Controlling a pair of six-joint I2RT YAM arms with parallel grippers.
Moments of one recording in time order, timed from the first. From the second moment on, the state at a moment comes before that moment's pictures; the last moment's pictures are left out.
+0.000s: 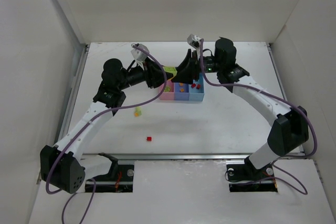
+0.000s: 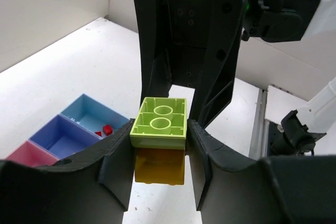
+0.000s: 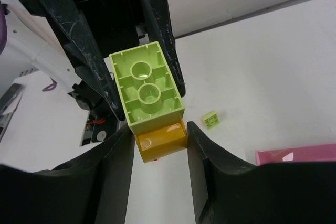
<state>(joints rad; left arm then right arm) -0.41 1.17 0.98 0.28 0.76 -0.30 0.48 1.56 1.34 0.14 -1.08 0.22</state>
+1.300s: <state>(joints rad) -0.41 1.39 1.41 -0.76 0.87 1.03 0.69 1.51 1.40 -0.47 -0.48 -0.32</state>
